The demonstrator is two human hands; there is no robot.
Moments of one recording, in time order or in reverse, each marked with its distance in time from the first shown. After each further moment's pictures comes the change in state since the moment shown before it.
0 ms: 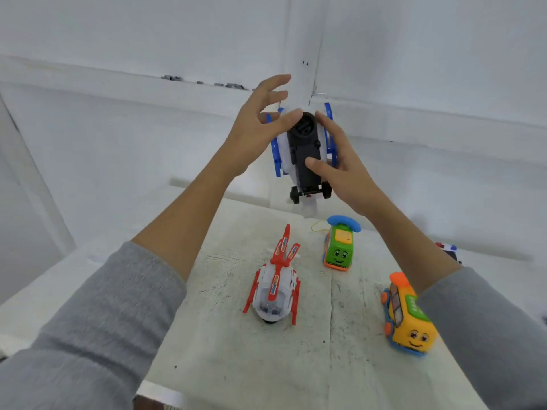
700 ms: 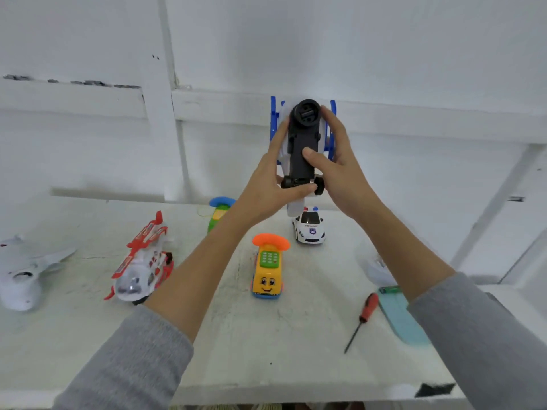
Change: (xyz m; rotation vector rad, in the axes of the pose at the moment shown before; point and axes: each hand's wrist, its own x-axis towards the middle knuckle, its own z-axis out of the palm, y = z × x) left_hand -0.079 0.075 0.270 -0.177 -0.312 0.103; right_hand -0.171 -0.042 -0.192 0.064 0.335 0.052
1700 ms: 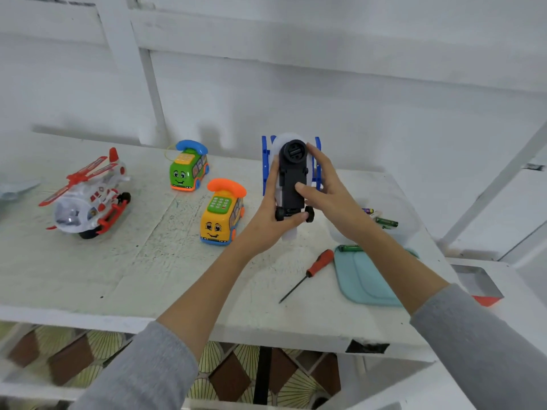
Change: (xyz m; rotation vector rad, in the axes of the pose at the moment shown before) left_hand -0.076 -0.063 0.157 -0.173 0.016 -0.381; right_hand -0.092 0.095 -0.104 -0.065 -0.231 0.277
